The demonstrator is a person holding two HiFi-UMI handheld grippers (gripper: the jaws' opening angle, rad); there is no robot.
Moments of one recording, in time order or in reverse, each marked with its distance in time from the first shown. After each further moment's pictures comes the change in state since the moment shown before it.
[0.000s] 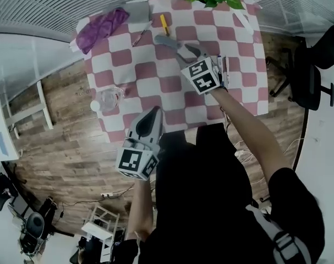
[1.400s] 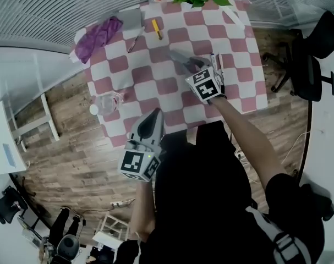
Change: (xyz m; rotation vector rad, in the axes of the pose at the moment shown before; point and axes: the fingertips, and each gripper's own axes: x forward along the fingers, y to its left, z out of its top) left arm -0.003 -0.018 0.002 0.049 -0.002 -0.055; right arm -0.033 -0.001 -0.058 0.120 0.098 -0.054
